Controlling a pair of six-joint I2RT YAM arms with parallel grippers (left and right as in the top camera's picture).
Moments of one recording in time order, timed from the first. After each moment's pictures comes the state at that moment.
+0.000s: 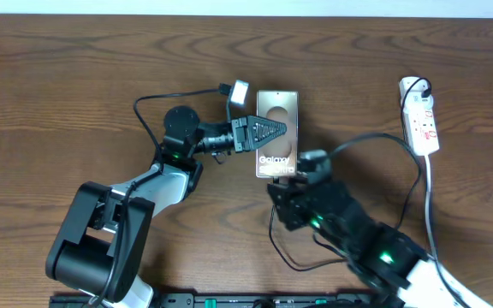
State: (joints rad) left arm -0.35 1.75 0.73 1.09 1.10 -1.21; right arm 0.83 0.92 0.63 -0.30 0.10 0.62
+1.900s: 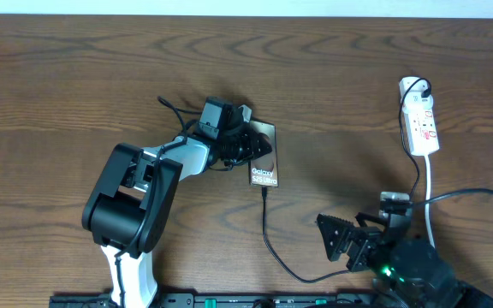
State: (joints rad) left arm -0.38 2.01 1.00 0.05 0.69 -0.72; right arm 0.82 0.38 0.66 -0.86 0.17 0.86
